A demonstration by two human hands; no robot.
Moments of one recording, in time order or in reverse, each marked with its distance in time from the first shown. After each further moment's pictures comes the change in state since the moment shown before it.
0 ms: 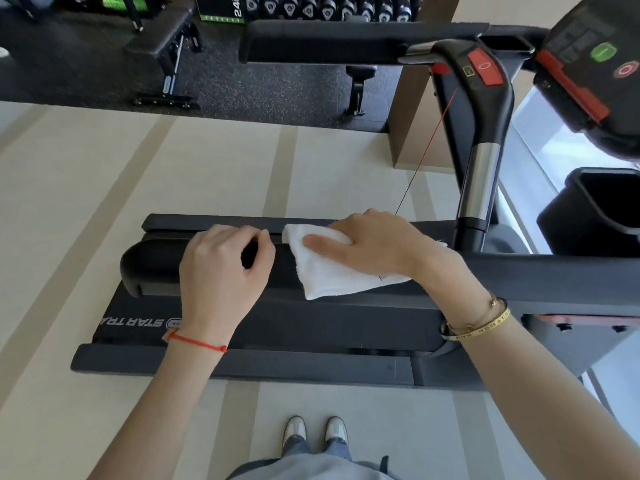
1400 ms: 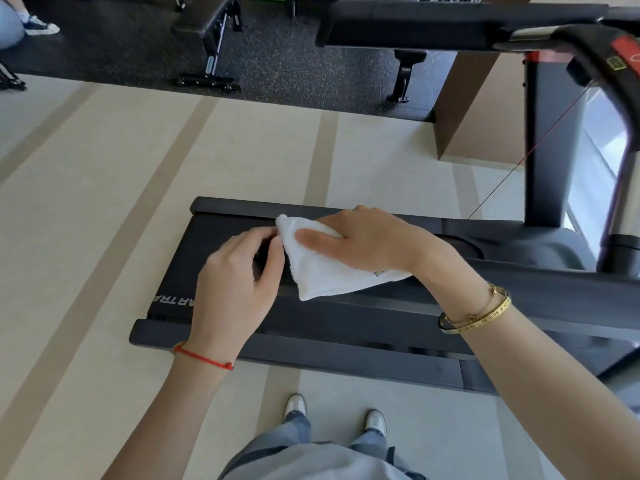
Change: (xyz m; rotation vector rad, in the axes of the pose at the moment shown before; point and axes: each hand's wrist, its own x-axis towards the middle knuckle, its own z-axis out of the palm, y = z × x) left_hand 0.001 -0.135 -0.060 -0.198 -0.127 -0.128; right_hand 0.098 -0.141 0.026 0.124 -0.155 -0.083
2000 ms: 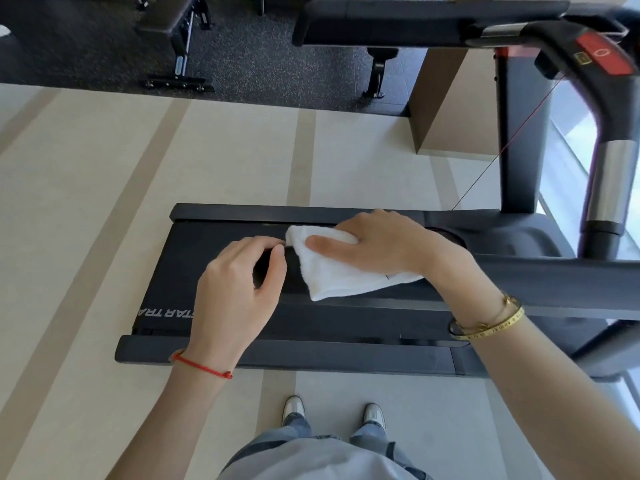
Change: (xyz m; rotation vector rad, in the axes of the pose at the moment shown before) left_hand 0.007 -0.001 -0.003 -0.074 -0.070 0.076; right_hand -0.012 0.006 -0.002 -0.058 0.024 0.172
